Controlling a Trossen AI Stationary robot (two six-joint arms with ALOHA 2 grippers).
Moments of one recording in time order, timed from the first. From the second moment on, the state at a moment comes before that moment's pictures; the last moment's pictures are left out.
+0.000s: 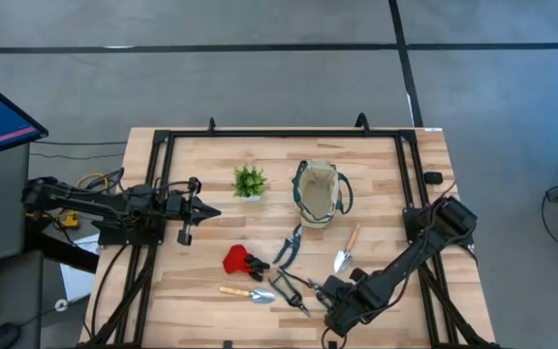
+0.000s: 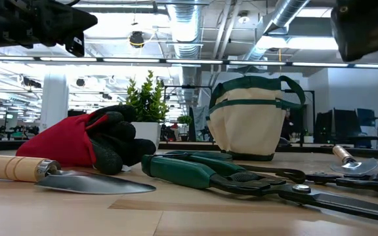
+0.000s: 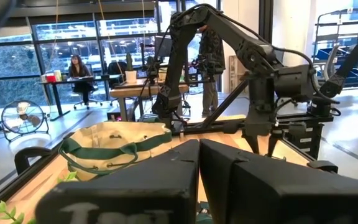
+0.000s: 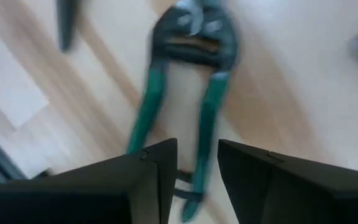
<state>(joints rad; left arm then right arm) -0.10 0.46 0.09 0.49 -0.03 0.07 0.75 1.96 1.28 -0.74 0.09 1.34</state>
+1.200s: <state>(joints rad) -0.10 0.46 0.09 0.49 -0.03 0.07 0.74 1.87 1.28 -0.75 0.11 1.33</state>
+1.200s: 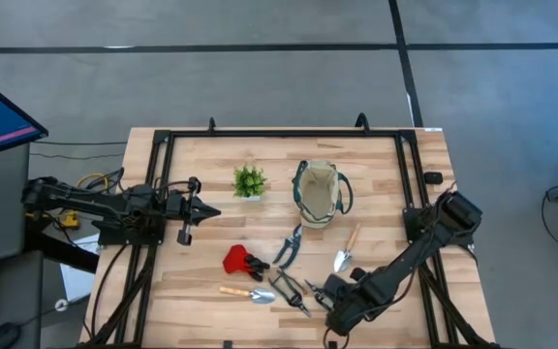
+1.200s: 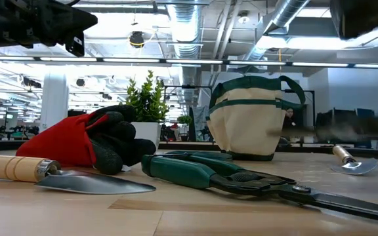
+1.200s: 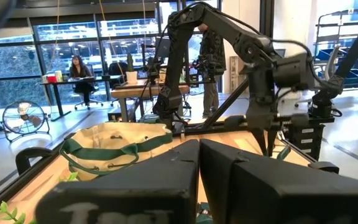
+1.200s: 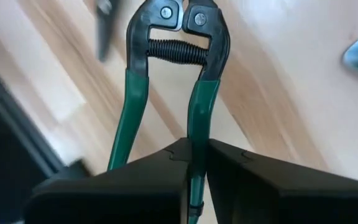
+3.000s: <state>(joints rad) -0.10 0.46 0.09 0.51 -0.03 0.07 -0.01 1.53 1.28 -0.90 0.39 0.92</state>
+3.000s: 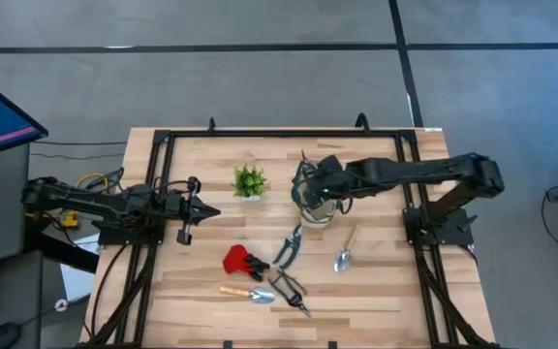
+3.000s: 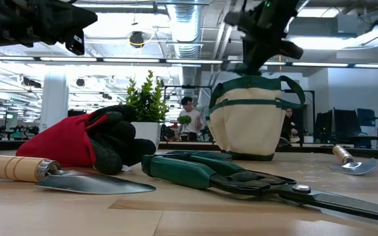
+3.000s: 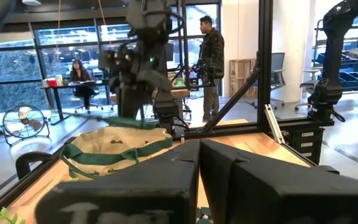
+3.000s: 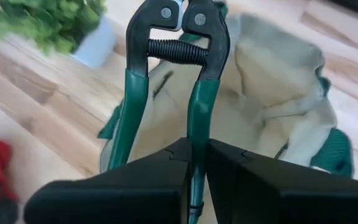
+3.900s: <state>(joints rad) -0.10 0.46 0.09 0.52 -0.03 0.07 -0.02 1.62 1.28 -1.07 0.28 1.06</state>
